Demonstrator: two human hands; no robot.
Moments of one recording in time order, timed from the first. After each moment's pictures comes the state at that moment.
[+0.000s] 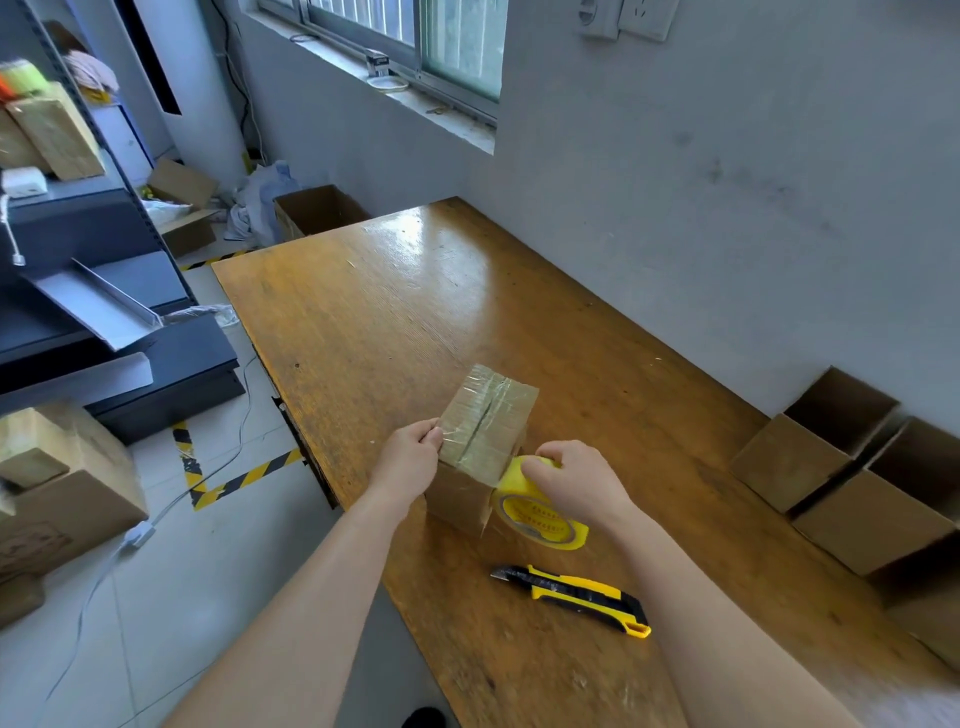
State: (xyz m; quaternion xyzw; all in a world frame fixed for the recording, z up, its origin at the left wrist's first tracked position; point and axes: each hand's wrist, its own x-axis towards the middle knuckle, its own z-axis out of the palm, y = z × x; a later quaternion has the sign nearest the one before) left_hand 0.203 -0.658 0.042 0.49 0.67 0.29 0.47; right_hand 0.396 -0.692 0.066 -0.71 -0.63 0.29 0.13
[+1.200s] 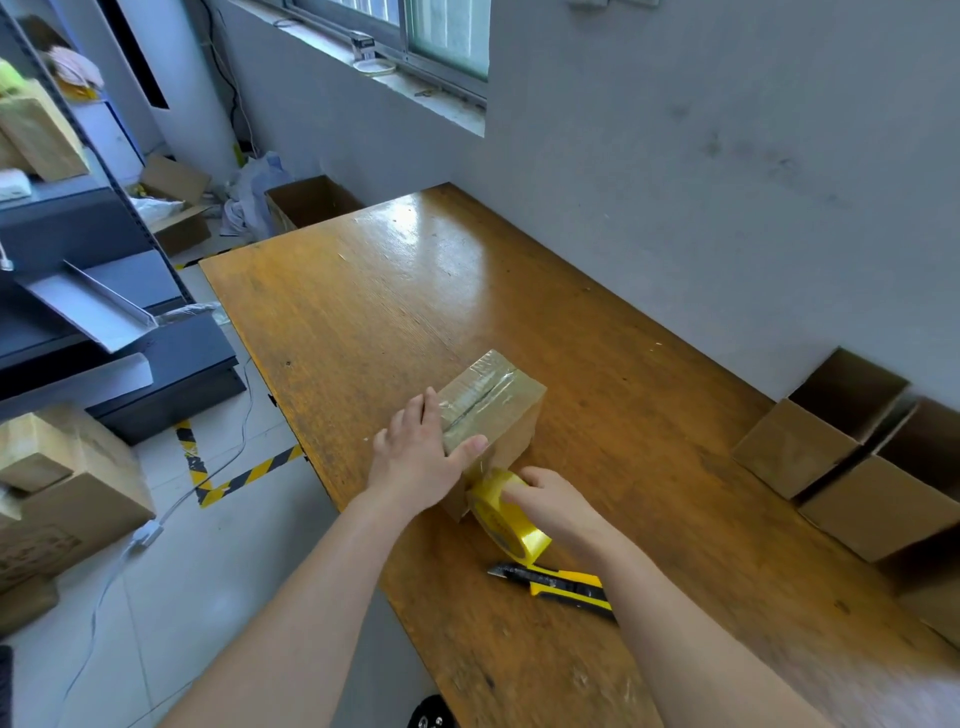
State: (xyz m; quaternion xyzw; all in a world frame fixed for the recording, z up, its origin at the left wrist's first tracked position) left_hand 0.215 -0.652 0.038 0.72 0.66 0.03 0.20; right_hand 0.385 -0.698 0.035 -0.69 -0.53 0.49 0.13
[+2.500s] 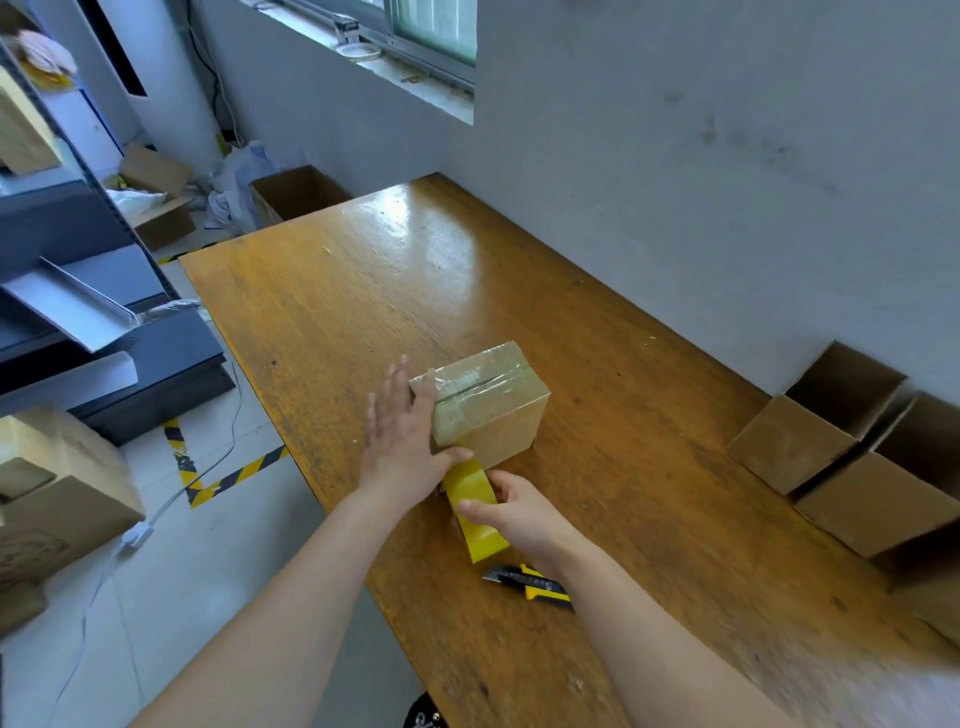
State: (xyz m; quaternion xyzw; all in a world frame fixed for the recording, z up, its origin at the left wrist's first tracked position) left_hand 0.215 -0.637 0.025 0.74 0.64 0.14 0.13; right_hand 0.368 -0.699 0.018 -0.57 -0.43 0.65 0.25
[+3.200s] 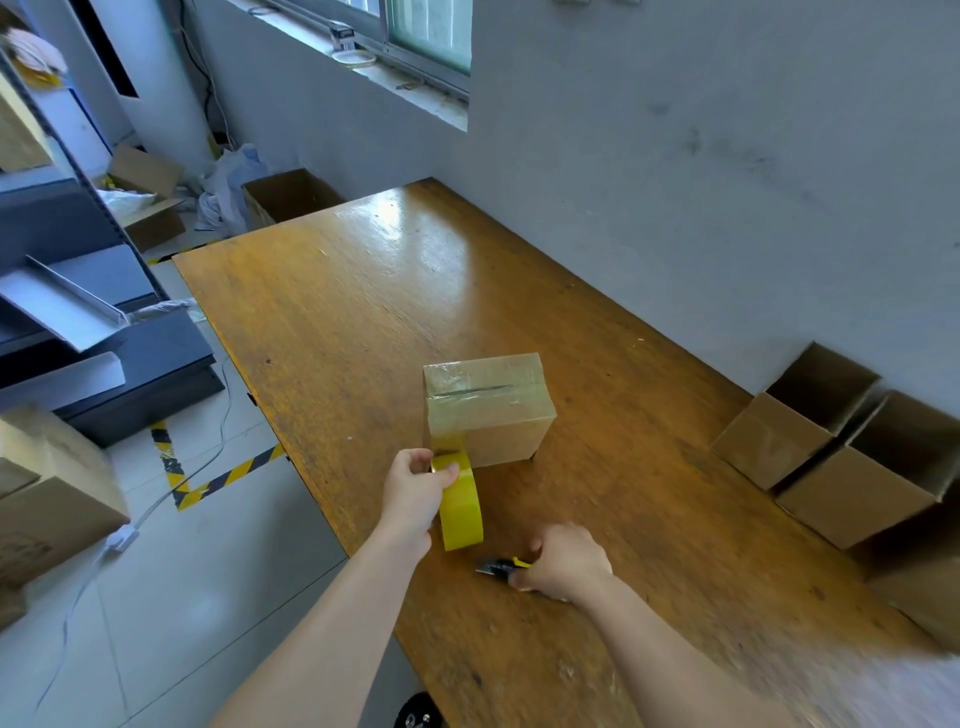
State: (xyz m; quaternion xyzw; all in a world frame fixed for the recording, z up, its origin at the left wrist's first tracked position) left_hand 0.236 -0.678 0.002 0.24 0.66 0.37 0.61; right_hand 0.408 -0.732 -0.018 -0.74 -0.58 0.32 -0.13
